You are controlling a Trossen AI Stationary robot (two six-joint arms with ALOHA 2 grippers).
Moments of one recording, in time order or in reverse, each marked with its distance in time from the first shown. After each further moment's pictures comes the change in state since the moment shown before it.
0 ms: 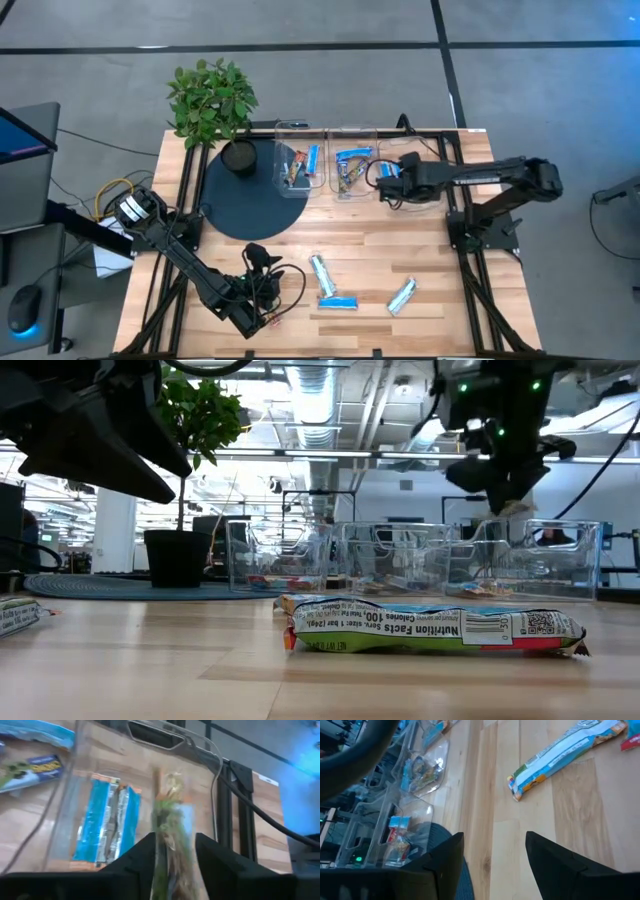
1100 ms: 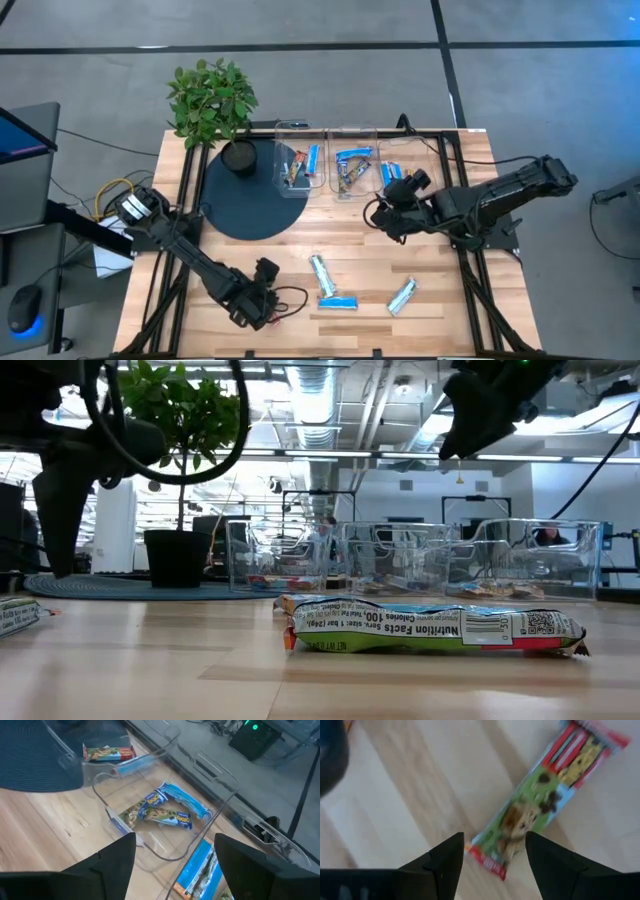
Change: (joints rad) left arm 0.074 0.000 0.000 0.029 0.761 0.363; right arm 0.393 -0.129 0.000 0.388 0.165 -0.469
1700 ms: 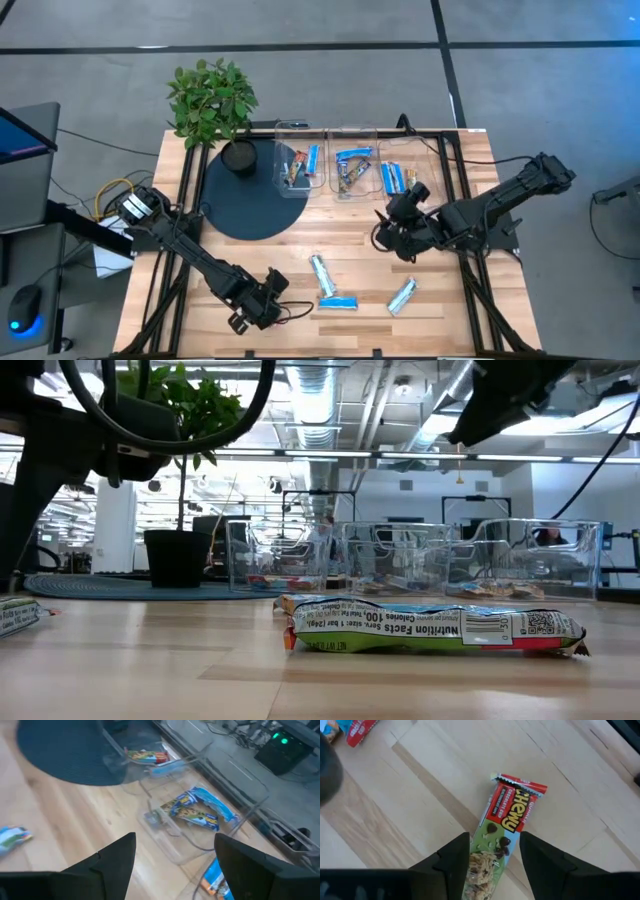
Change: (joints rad) left arm 0.021 0.001 0.000 0.159 0.186 0.230; right arm 0.167 0.000 0.000 0.005 0.005 0.041
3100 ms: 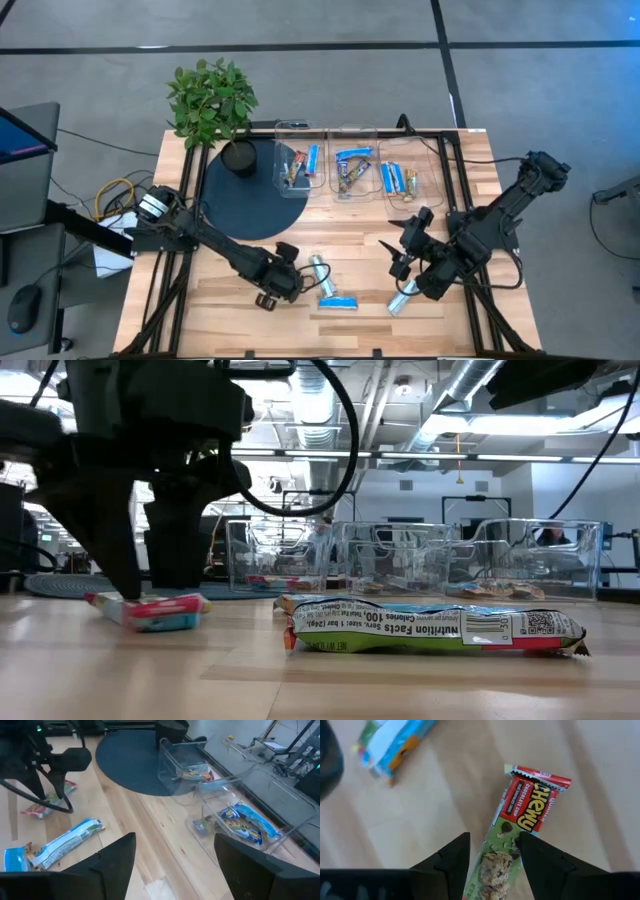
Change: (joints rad) left arm 0.204 0.088 0.102 -0.143 -0.109 -0.142; right arm 0.298 0.031 -0.003 0.040 0.096 0.112
